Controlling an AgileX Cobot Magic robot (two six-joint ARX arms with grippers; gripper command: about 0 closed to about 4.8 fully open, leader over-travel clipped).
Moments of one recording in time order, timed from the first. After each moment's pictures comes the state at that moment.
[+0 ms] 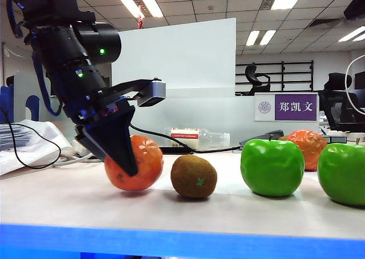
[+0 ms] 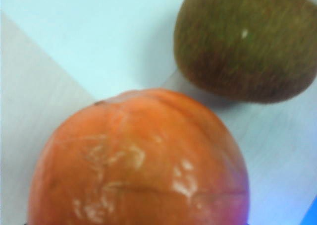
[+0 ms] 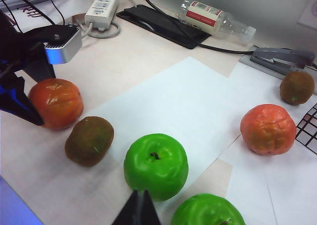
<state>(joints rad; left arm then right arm) -0.47 1.77 1.18 -0.63 0.37 0.55 0.79 0.38 0.50 -0.45 0.29 0.02</state>
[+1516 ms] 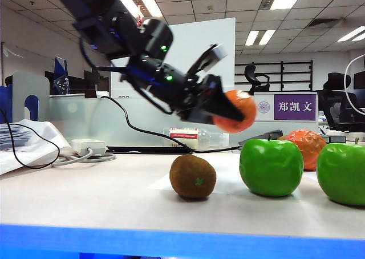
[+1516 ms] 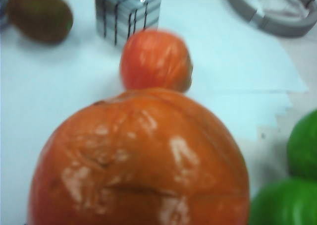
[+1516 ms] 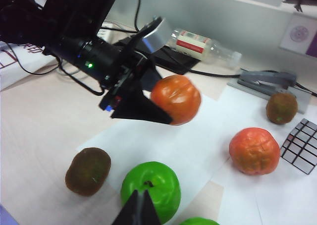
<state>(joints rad) -0.57 2.12 1.56 -0.03 0.69 0.32 0.79 0.39 0.58 -0.45 0.31 0.04</state>
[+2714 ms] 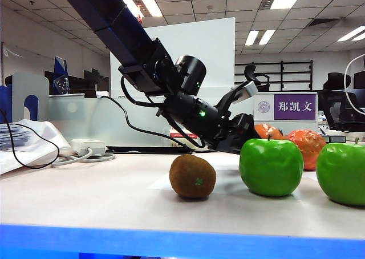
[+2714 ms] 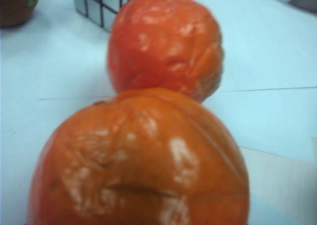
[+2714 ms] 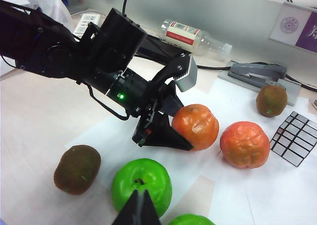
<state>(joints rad) -0.62 2.39 1.79 -0.03 0.64 0.32 0.79 0.45 0.62 -0.46 0.35 0.05</state>
